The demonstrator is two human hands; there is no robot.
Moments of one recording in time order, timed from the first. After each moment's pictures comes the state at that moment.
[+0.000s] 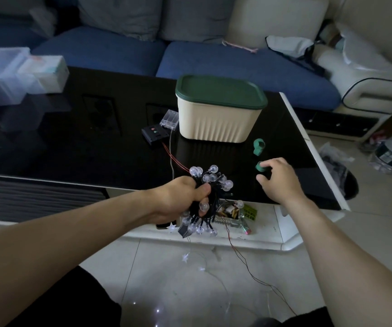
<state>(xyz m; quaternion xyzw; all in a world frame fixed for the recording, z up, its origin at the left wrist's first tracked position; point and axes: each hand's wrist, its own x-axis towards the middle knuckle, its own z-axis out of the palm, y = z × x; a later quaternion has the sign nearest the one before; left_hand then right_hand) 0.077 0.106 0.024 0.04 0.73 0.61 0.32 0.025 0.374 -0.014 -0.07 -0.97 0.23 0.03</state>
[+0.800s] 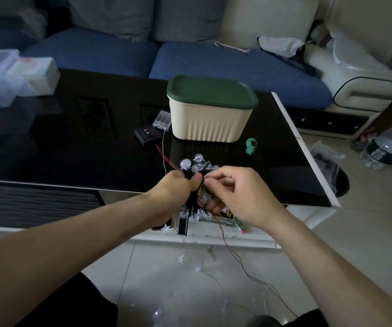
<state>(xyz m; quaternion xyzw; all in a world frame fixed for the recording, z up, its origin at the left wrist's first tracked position) 0.084 0.125 0.040 -0.08 0.76 0.62 0.17 0.105 0.286 0.049 0.10 -0.83 0.54 -0.06</state>
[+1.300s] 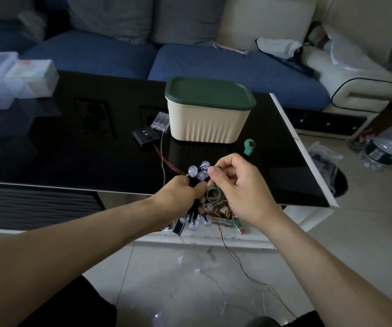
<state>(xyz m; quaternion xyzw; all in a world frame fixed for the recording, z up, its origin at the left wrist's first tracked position) 0.091 0.131 0.039 -0.04 0.78 0.59 0.20 0.106 0.285 0.052 0.10 -0.84 0.54 0.04</state>
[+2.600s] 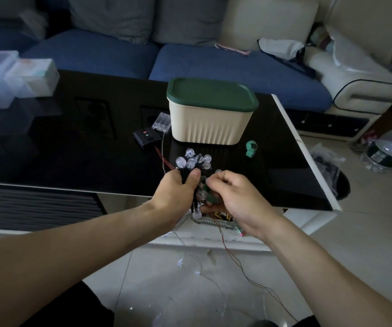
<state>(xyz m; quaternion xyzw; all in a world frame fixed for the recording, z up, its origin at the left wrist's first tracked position) 0.086 0.132 0.032 -0.08 0.78 0.62 0.06 0.100 0.267 0.050 -0.06 -0.71 0.68 -0.16</state>
